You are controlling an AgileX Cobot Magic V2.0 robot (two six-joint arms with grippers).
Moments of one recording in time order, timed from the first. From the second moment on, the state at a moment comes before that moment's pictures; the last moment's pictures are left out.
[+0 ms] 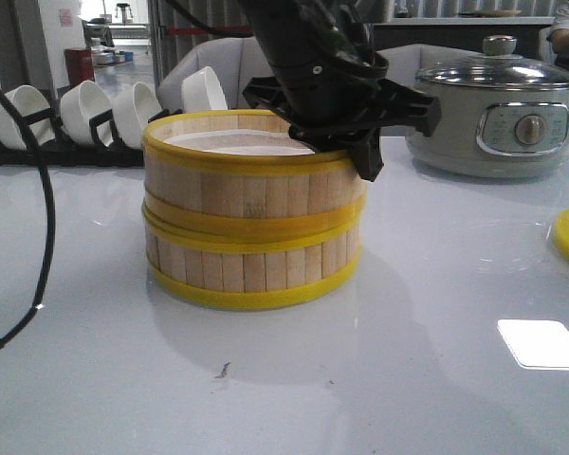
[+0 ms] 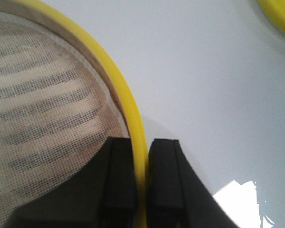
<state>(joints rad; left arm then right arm) -0.80 2.05 -1.70 0.07 0.61 -0.18 -0.09 0.95 -0.84 -0.08 0.49 0.15</state>
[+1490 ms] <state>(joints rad) -0.80 2.05 -1.70 0.08 0.64 -0.22 -0.09 0.95 -0.84 -0.08 0.49 0.15</state>
